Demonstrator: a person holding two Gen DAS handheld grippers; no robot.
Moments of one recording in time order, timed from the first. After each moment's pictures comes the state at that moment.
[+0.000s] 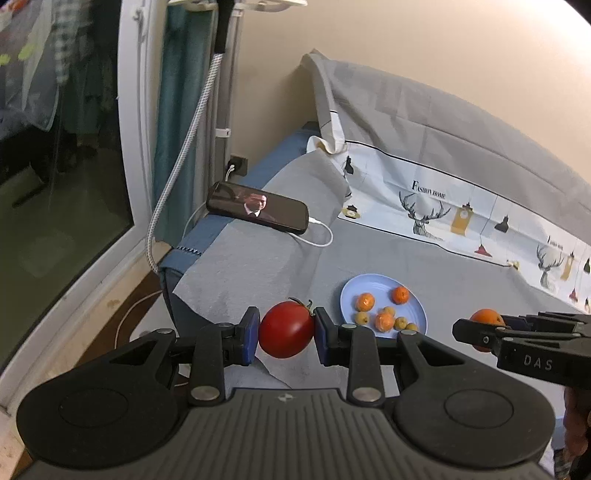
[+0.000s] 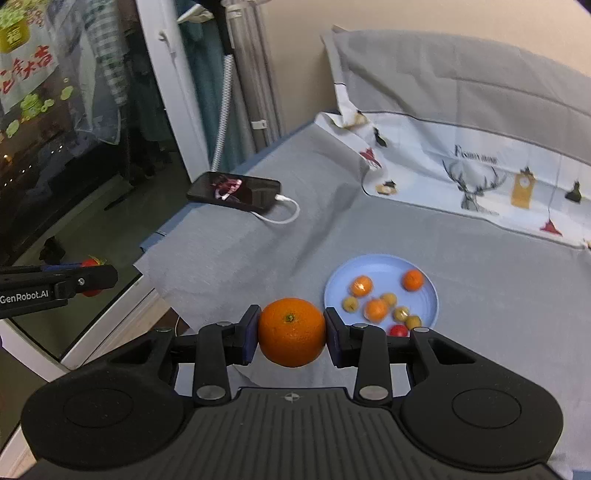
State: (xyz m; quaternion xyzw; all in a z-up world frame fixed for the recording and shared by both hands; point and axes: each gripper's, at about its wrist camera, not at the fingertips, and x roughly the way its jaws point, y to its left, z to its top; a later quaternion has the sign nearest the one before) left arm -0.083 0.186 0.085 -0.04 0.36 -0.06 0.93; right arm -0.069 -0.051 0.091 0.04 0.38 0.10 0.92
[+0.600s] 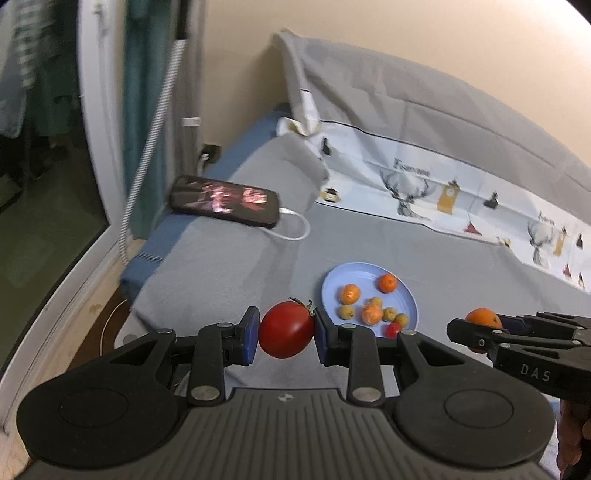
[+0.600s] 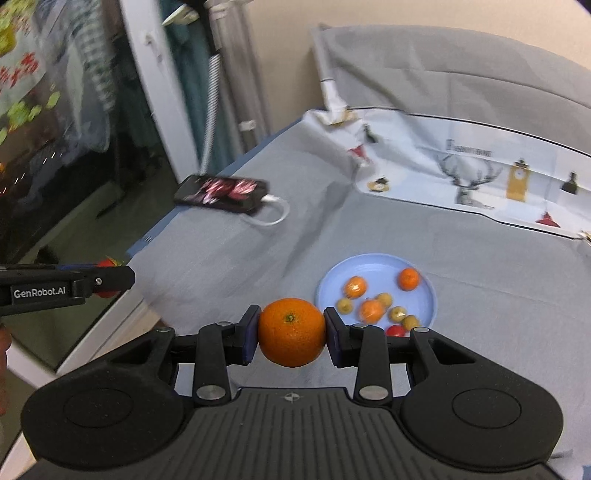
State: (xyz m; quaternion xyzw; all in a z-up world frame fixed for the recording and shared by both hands) left arm -0.039 0.153 0.073 0.00 0.38 -0.10 0.92; right arm -0.058 -0.064 0.077 0.06 0.38 0.08 0.92
